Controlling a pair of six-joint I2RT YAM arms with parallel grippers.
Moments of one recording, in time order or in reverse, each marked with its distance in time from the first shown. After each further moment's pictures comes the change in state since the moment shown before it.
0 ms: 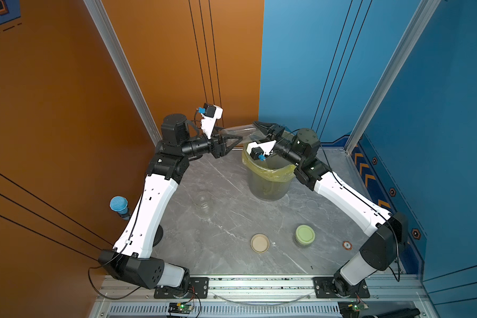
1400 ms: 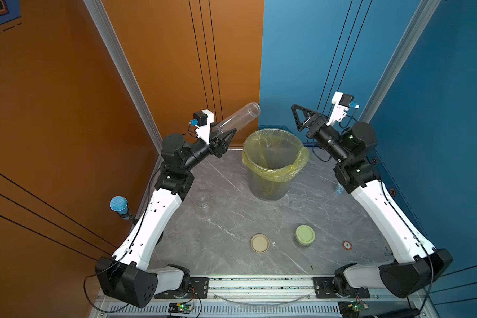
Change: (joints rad) left arm -0.052 -0.156 -0.399 0.629 -0.351 0.042; right arm -0.224 -0.211 -0.042 -0.060 0.024 2.118
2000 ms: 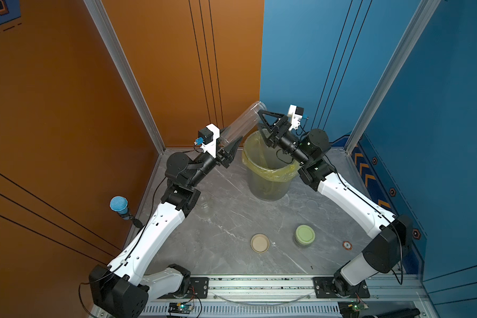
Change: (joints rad) left arm -0.120 -0.087 -0.153 0.195 -0.122 0.095; right arm 0.208 0.184 0.018 0.270 -0.026 0.460
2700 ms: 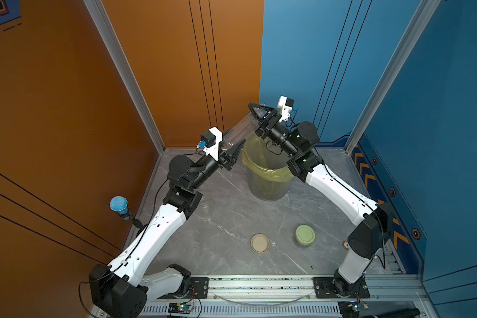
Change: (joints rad) left arm -0.026 -0.010 -0.032 0.034 0.001 0.003; right arm 0.025 0.160 0.205 0.026 0.005 0.034
